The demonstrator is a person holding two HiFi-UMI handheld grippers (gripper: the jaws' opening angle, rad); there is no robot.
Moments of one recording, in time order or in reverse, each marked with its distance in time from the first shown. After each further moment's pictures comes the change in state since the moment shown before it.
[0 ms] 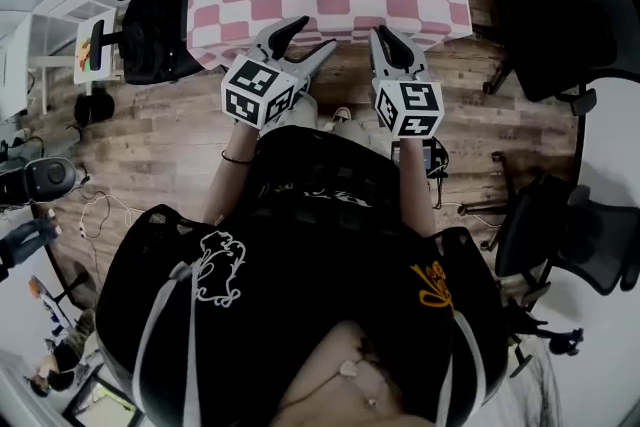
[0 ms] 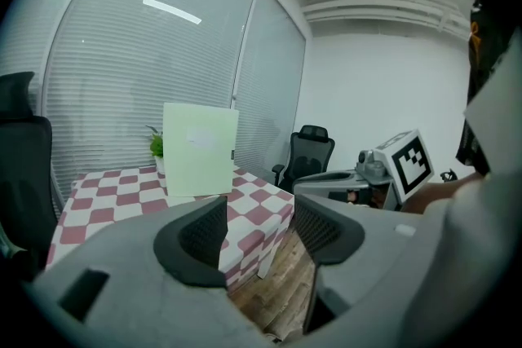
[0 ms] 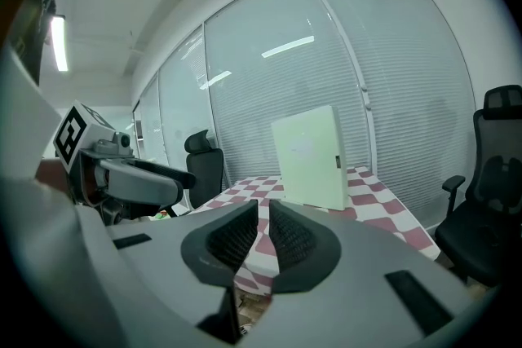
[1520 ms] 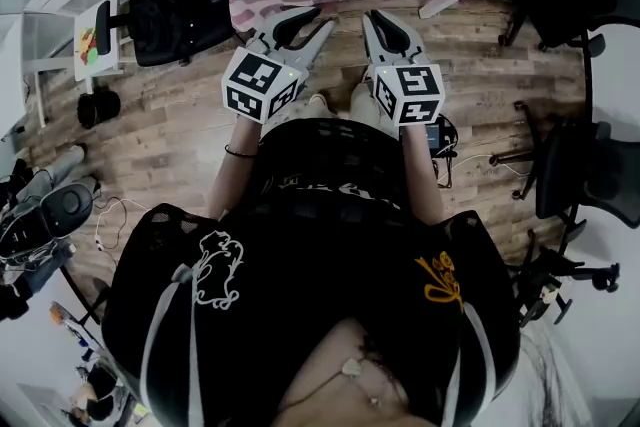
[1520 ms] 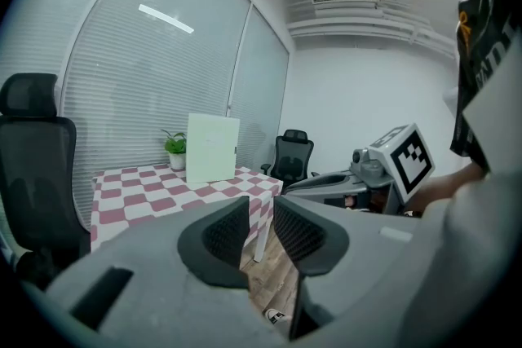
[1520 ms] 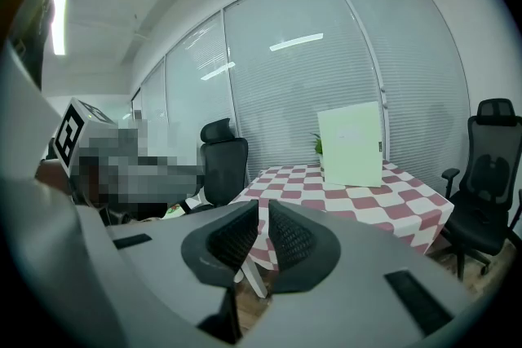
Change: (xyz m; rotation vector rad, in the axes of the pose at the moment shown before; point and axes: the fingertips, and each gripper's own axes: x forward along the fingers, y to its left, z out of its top) left arm -0.185 0.036 -0.064 0.048 -0.046 -0.113; right arm -0.008 0.218 -0.039 -0.018 0.045 -0.054
